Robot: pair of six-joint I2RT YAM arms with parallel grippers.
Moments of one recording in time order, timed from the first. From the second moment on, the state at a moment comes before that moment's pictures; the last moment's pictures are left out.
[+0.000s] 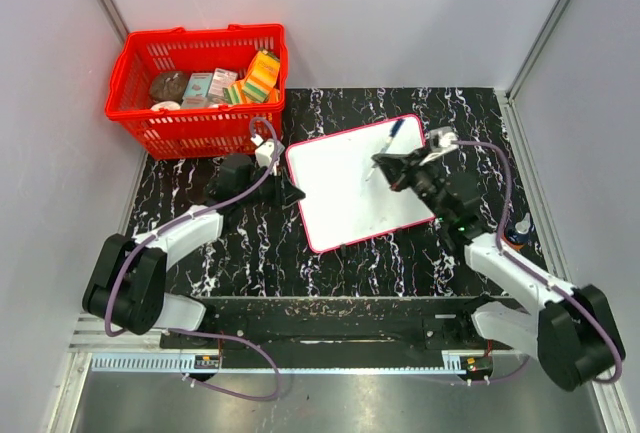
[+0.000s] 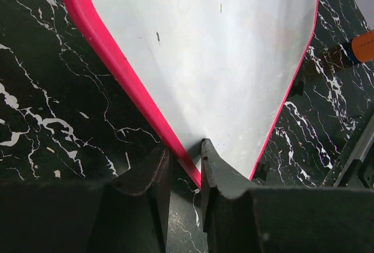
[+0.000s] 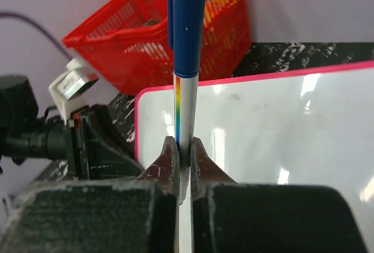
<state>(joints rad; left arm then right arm) -0.37 1.37 0.68 0.21 0.50 -0.26 0.38 1.05 0.53 0.66 -0.21 0.51</state>
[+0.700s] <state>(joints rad) -0.40 1.37 0.66 0.21 0.32 -0.13 0.74 1.54 0.60 1.24 -0.09 0.11</state>
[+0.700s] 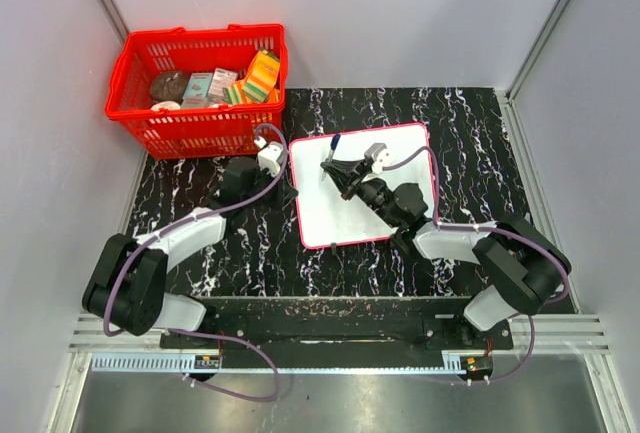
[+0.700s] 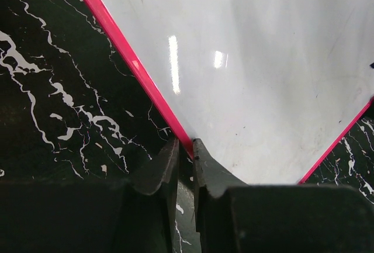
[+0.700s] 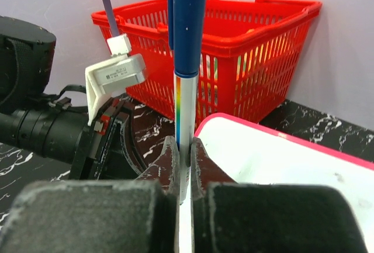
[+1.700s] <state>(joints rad) -0.43 1.12 0.66 -0.05 0.28 -0.12 0.74 1.35 0.63 1.24 -0.07 0.06</state>
